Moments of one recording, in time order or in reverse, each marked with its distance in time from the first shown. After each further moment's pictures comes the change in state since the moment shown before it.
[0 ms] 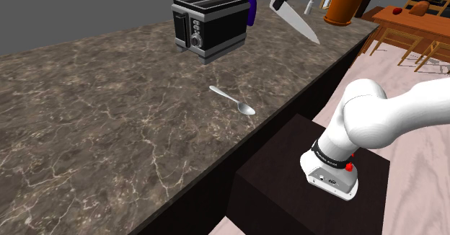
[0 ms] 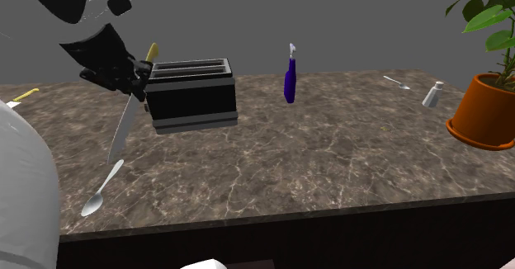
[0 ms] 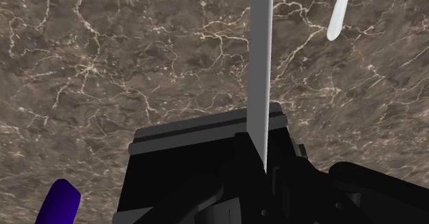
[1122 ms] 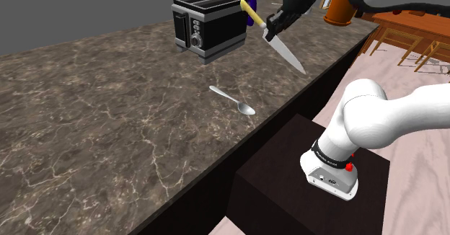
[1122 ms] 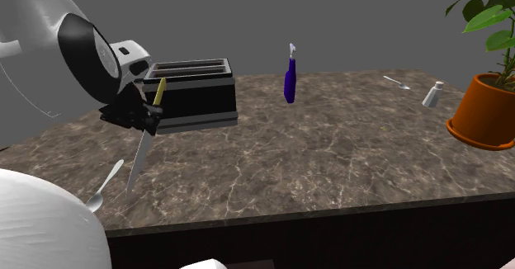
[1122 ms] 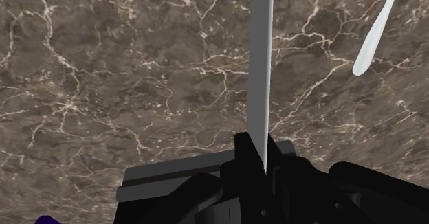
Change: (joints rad) arm 0.002 -0.101 -0.009 -0.286 -0.017 0.180 0.042
